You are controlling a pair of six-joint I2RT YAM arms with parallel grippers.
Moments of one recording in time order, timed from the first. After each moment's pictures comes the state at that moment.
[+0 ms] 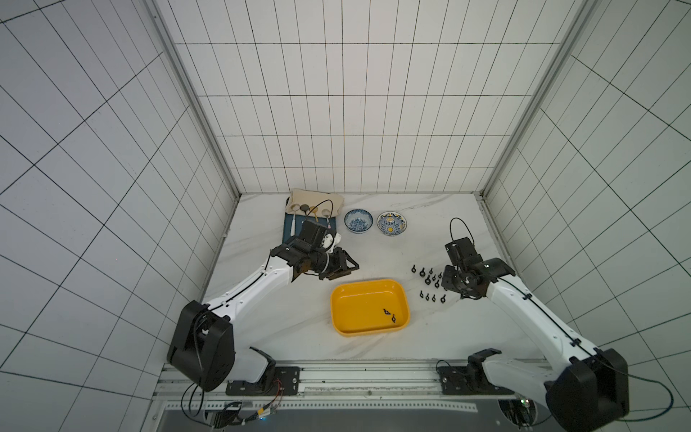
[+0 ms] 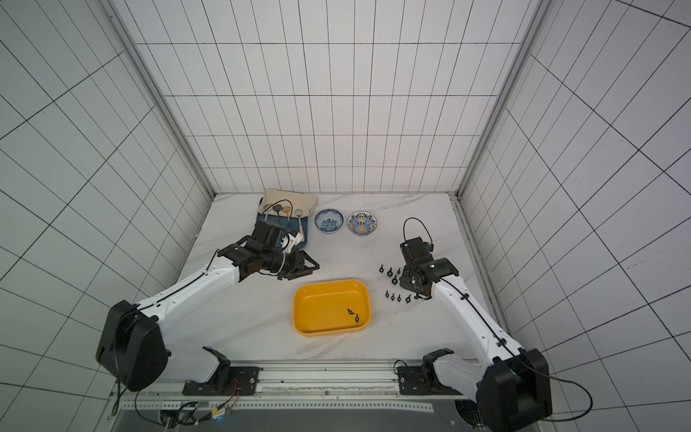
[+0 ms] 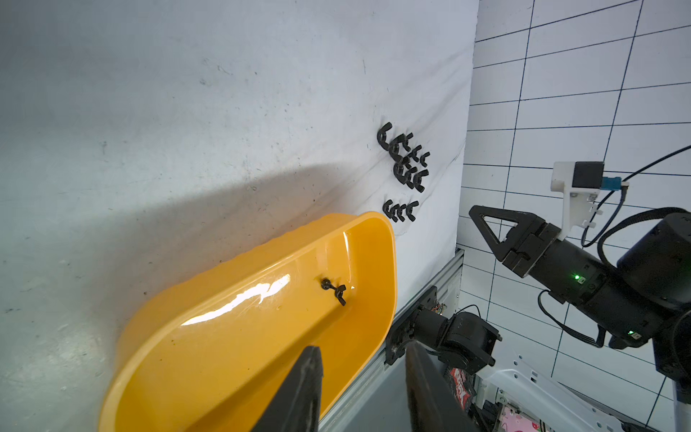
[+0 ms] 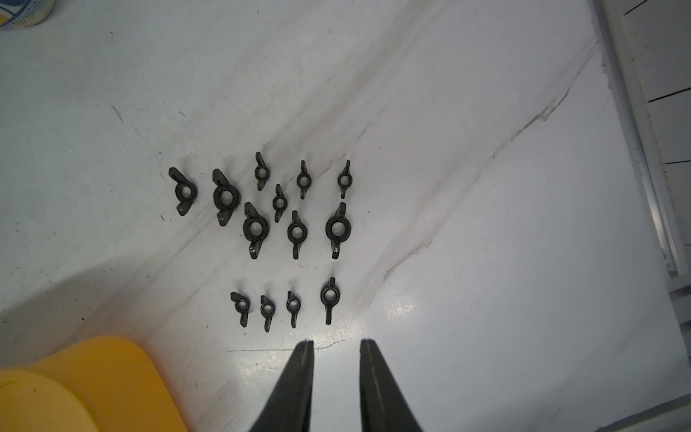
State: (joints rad) left arm -0.47 1.39 1.01 -0.52 0.65 -0.77; right arm 0.41 1.14 0.88 -0.94 0.25 0.59
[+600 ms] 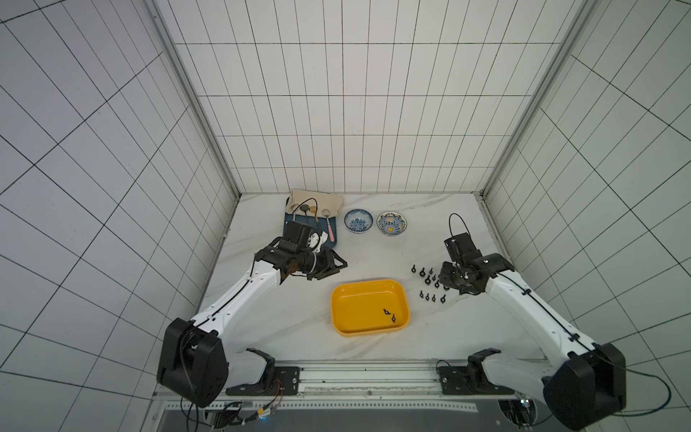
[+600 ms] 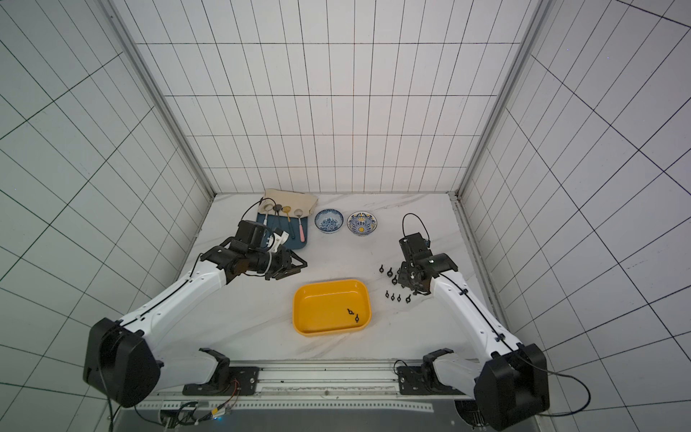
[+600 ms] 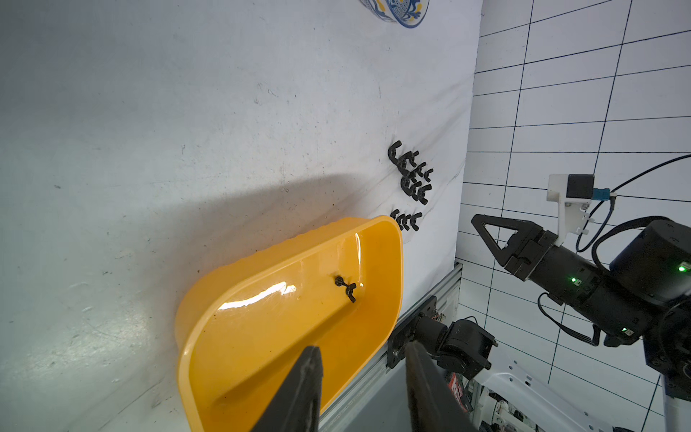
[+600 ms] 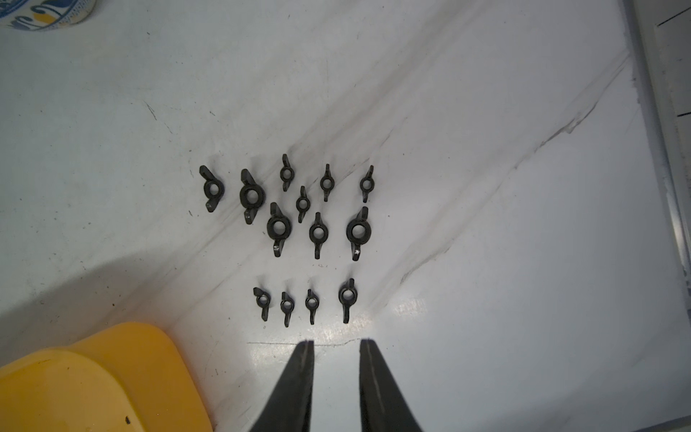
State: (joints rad) left arm -0.37 1.30 1.00 -0.60 0.66 -0.74; right arm 0.41 1.18 0.93 -0.95 0.21 0.56
